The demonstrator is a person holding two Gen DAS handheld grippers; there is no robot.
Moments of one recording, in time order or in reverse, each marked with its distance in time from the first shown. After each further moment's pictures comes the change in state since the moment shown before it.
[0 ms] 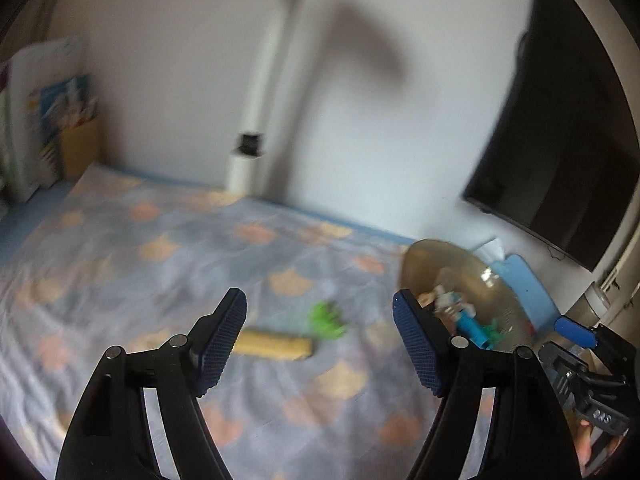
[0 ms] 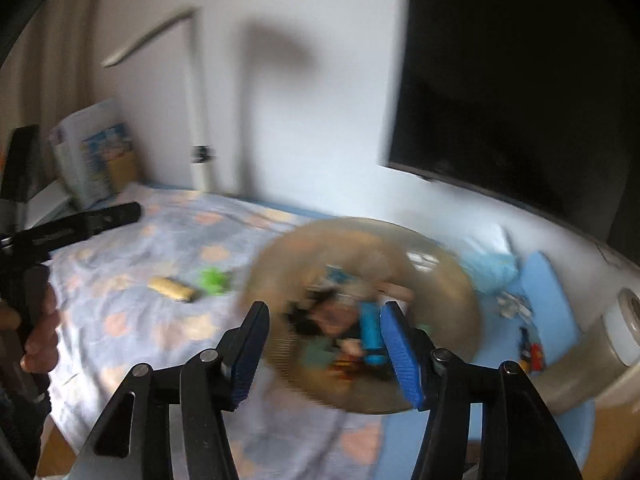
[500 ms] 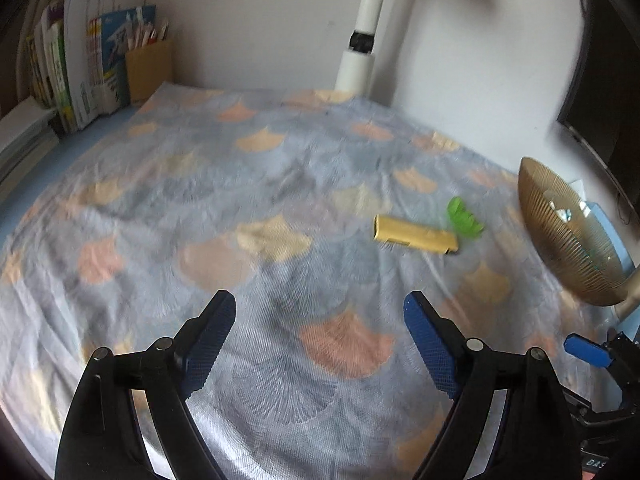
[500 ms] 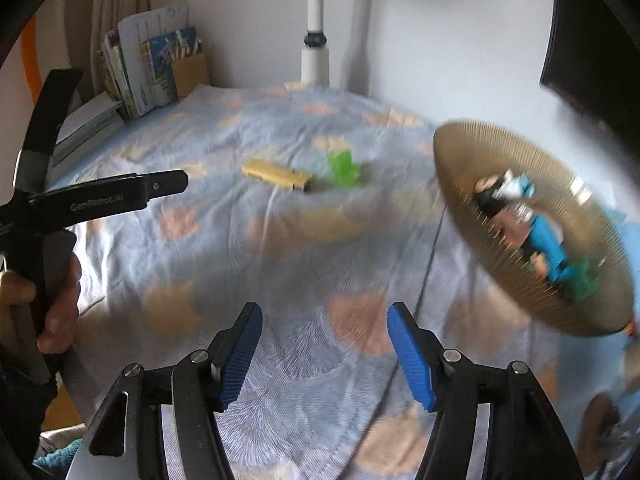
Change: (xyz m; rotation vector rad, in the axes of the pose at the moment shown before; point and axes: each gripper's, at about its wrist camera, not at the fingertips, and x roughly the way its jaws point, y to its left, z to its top) left arm 0.032 0.074 -0.073 -0.007 0.152 0.225; right arm 0.085 0.113 -0.081 -0.078 0.217 0.163
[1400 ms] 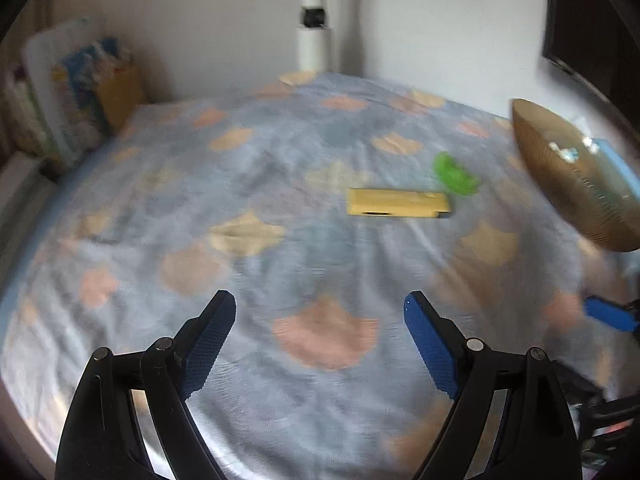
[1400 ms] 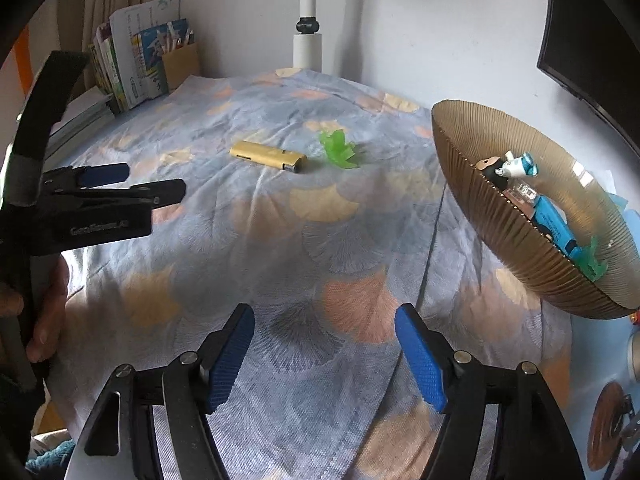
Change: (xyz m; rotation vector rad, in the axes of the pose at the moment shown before) left arm 0.006 -0.038 0.003 0.179 0.085 0.045; right arm 0.012 -0.003 -0.012 -0.001 0.008 -0.033
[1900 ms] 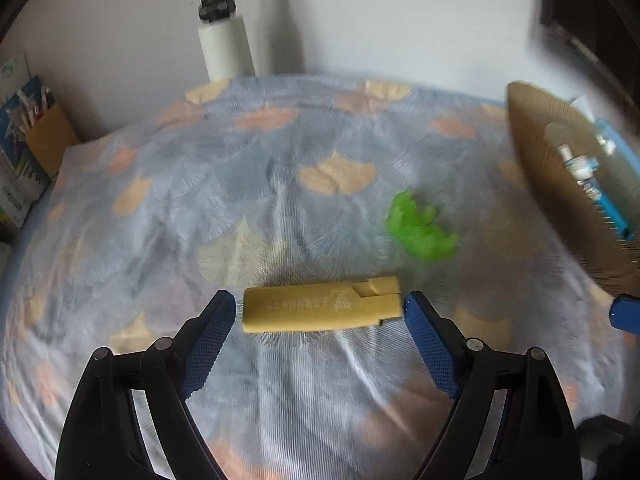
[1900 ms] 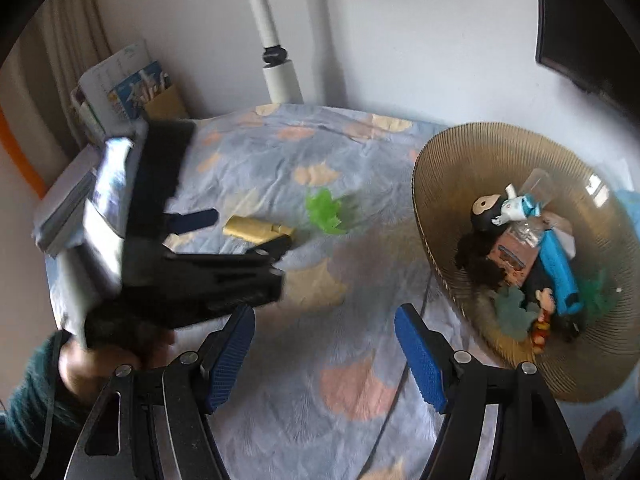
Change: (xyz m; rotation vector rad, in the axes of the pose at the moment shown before) left arm 0.070 -0.055 0.063 0.106 0.064 -0.013; right arm 0.001 -0.040 0.076 0.170 0.048 0.135
